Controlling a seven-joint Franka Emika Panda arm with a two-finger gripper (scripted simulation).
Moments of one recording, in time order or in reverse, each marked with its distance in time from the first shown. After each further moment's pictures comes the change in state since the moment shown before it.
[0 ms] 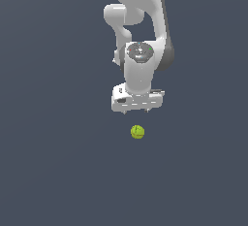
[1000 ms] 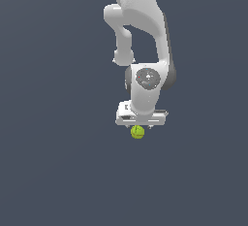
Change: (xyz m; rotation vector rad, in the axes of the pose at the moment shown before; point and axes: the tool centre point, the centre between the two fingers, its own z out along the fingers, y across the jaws) arm 0.045 -0.008 0.056 -0.035 0.019 0.110
